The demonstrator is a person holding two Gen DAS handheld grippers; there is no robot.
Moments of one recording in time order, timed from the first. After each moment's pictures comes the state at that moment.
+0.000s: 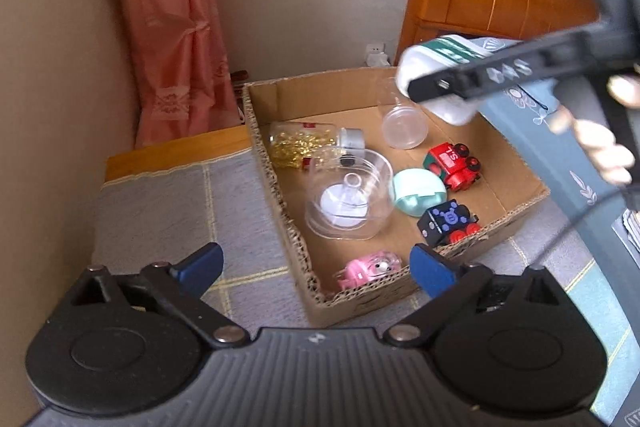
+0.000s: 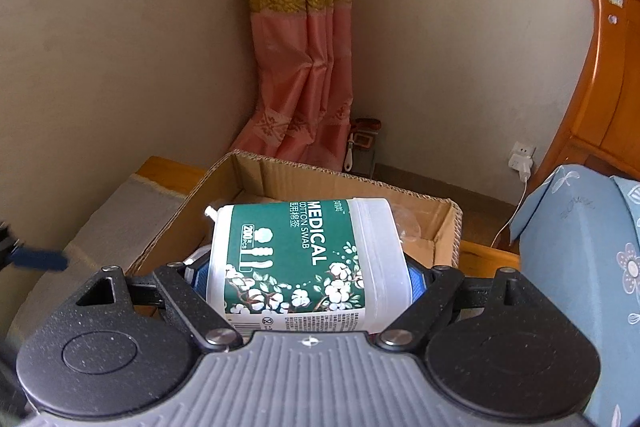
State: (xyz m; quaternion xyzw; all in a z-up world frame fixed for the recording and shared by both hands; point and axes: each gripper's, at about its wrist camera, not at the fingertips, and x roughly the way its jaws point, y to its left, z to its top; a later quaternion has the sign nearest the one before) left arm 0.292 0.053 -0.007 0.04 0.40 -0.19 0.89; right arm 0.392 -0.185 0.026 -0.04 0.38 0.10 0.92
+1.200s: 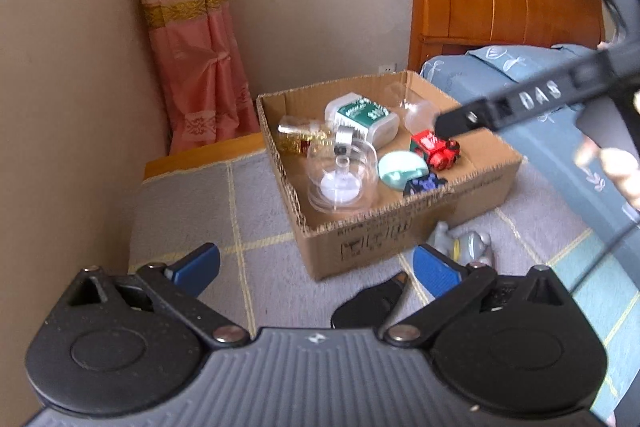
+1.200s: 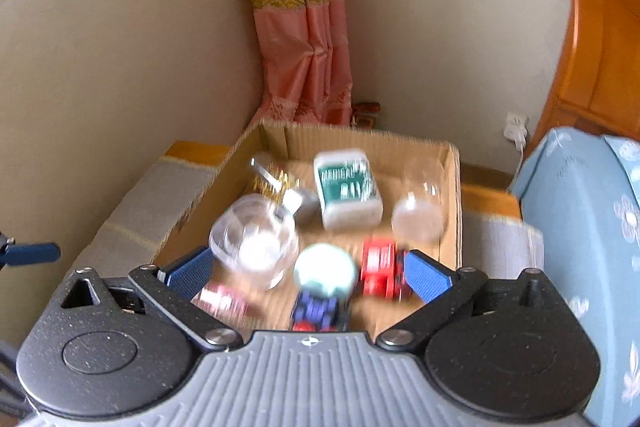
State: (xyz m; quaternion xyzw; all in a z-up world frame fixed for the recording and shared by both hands) left arm 0.210 0.045 0.003 0.08 0.35 -0.15 0.92; right arm 0.284 -0.172 0.024 0.00 0.38 0.07 0.92
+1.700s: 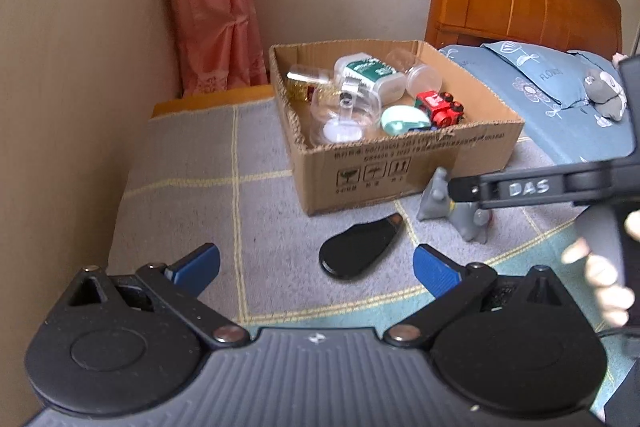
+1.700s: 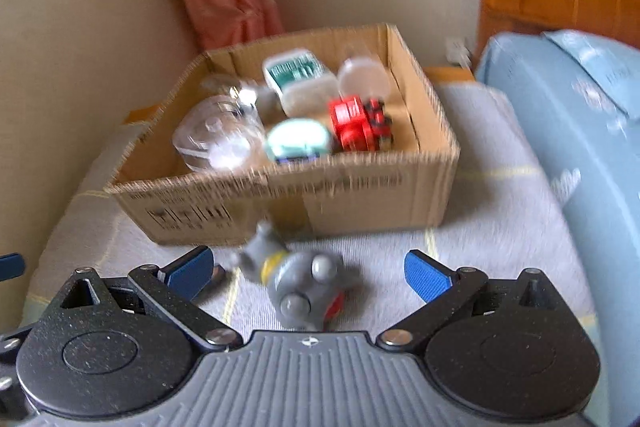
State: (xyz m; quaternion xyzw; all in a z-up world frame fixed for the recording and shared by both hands) left arm 0.178 0.054 -0.032 0.04 0.38 -0.12 0.92; right arm 0.231 -0.160 -0.065 0.09 0.40 -0.03 0.91
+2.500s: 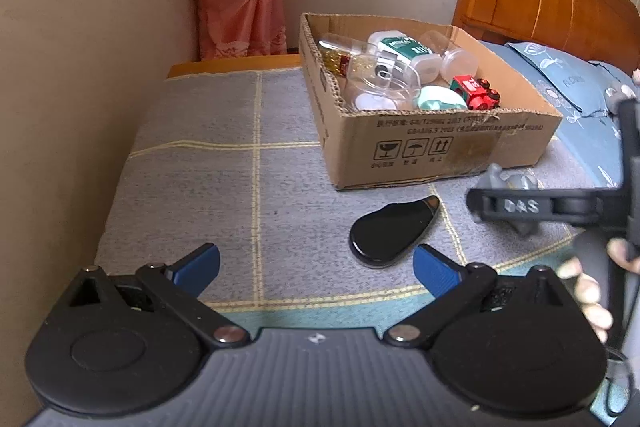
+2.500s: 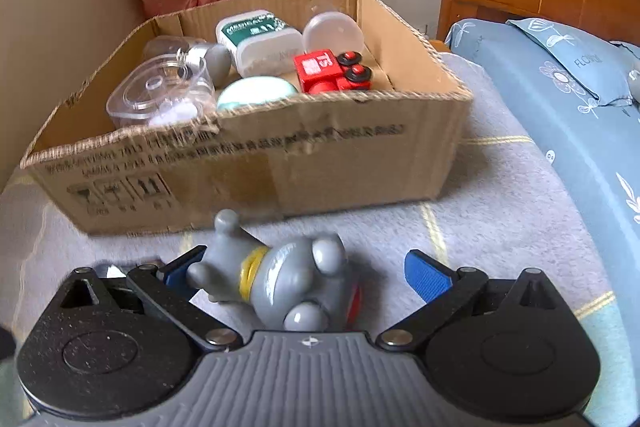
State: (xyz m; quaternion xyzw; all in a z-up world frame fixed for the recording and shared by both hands) left arm 0.193 0.067 -0.059 0.01 0.40 -0.10 0.91; right arm 0.242 -0.161 -0.103 0.07 0.41 -0.09 0.90
